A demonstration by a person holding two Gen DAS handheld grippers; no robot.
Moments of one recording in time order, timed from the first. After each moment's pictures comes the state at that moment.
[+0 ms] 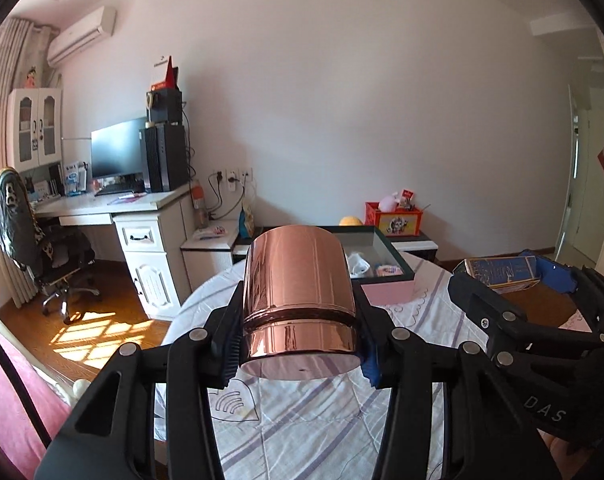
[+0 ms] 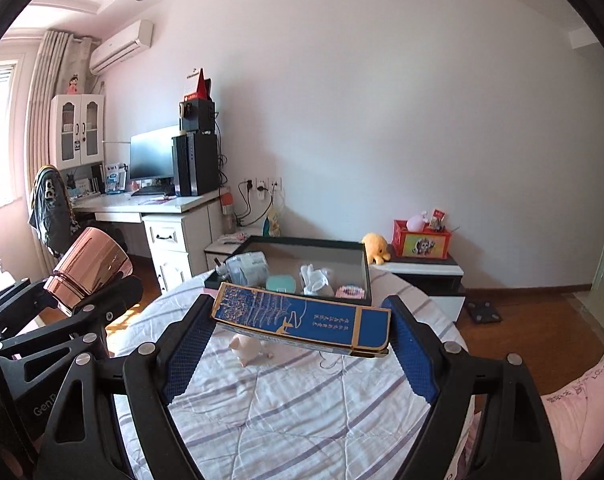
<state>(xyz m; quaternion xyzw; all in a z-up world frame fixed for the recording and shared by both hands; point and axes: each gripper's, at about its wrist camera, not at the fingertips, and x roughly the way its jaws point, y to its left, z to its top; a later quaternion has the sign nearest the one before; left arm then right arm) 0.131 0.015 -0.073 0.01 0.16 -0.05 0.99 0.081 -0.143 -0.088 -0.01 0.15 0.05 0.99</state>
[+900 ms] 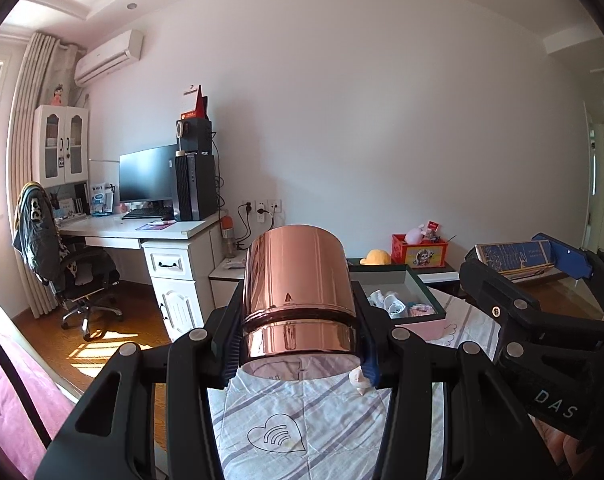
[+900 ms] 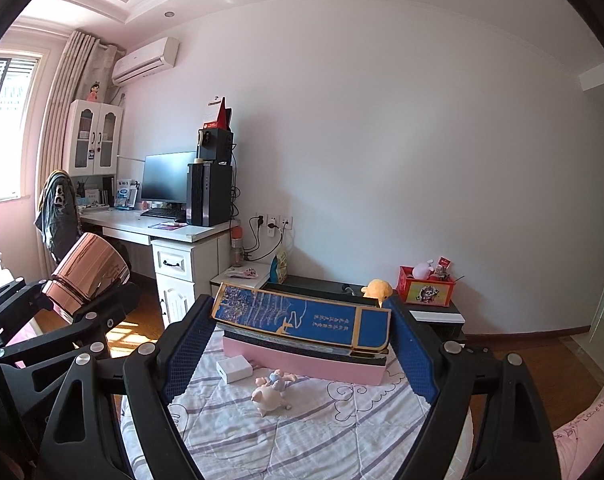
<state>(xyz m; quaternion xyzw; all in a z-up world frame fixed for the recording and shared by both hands) 0.126 0.045 -0.048 0.01 0.12 0.00 0.99 0.088 -0.102 -0.055 -0.05 0.10 0.06 0.99</state>
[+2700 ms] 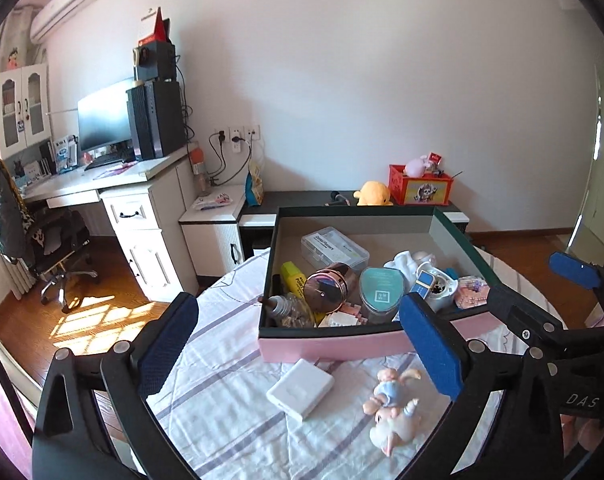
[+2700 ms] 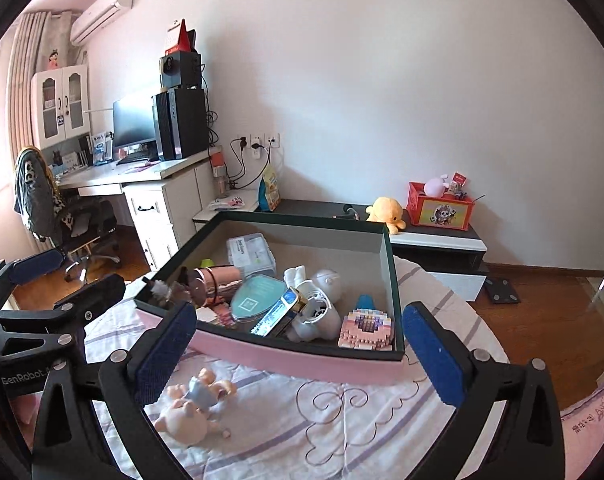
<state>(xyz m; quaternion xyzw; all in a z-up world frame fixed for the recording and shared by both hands) 0.326 0.035 -0.108 0.02 0.24 -0.03 0.97 0.254 -0.151 -0.130 0.00 0.24 0.06 0.97</state>
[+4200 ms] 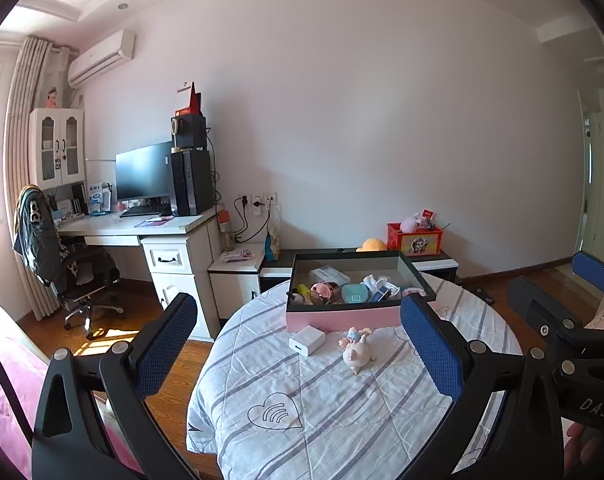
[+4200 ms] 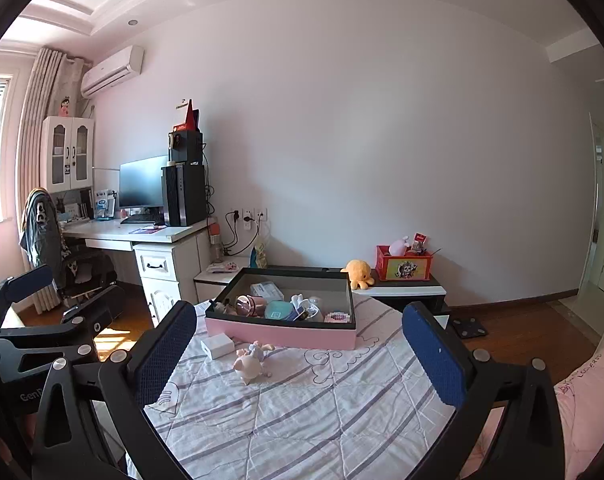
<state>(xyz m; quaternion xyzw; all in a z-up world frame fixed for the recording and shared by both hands) 0.097 0.039 -0.045 0.02 0.14 -0.01 0.99 0.045 -0.140 -0.064 0.00 0.12 0.02 0.99</state>
